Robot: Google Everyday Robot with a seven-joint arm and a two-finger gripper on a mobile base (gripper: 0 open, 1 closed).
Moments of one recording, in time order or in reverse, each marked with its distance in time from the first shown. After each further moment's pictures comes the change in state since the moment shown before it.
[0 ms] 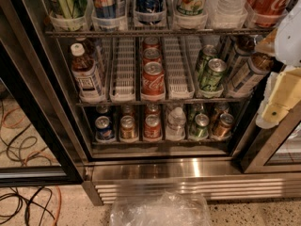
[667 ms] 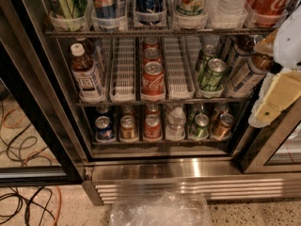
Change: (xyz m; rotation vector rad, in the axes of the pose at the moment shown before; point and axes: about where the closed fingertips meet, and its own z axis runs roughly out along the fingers) arm -0.008 -0.002 0.005 0.025 -0.065 0.031
